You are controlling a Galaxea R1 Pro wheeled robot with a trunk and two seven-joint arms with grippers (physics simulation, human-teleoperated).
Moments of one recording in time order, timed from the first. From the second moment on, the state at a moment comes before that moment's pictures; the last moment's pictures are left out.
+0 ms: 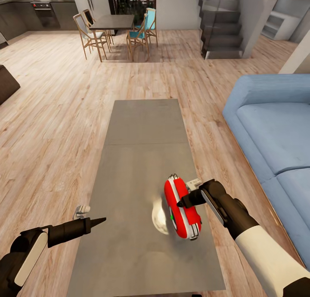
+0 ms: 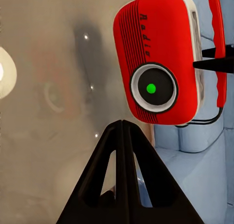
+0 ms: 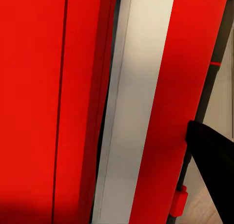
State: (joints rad) left arm -0.32 0.30 0.08 -1.29 0.46 0.81 -0.84; right arm -0.80 -0.11 0.39 -1.05 -0.05 1.05 0.34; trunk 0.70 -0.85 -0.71
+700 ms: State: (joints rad) left arm -0.32 0.30 0.08 -1.28 0.46 0.81 -0.84; right arm -0.80 -0.11 0.39 -1.04 -0.06 0.94 0.29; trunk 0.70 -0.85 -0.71
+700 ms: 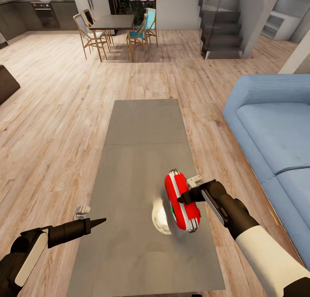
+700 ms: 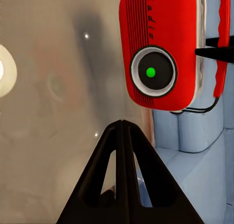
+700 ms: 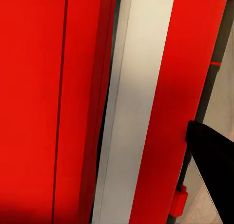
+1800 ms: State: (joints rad) left arm -0.32 0.30 0.08 -1.25 0.46 0.81 -0.84; right arm -0.80 -0.10 0.39 -0.85 -0.07 0.70 0.28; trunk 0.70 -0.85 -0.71
